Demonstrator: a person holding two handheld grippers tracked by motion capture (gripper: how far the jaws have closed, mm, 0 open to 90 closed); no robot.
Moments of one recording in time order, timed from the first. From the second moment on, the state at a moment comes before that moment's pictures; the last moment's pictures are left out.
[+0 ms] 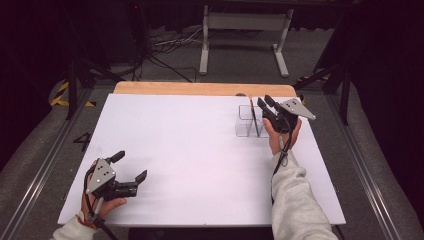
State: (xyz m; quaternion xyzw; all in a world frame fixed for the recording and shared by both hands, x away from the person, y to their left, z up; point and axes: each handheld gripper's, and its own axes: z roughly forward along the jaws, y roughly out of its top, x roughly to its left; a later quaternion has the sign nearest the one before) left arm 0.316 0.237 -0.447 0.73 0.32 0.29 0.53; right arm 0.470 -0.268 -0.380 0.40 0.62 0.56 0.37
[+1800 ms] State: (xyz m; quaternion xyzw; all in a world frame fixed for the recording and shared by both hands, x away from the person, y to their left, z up) left arm 0.316 0.236 -0.447 0.73 0.31 0.29 0.53; right arm 0.428 -0.269 -0.361 0.37 0.65 0.54 0.39
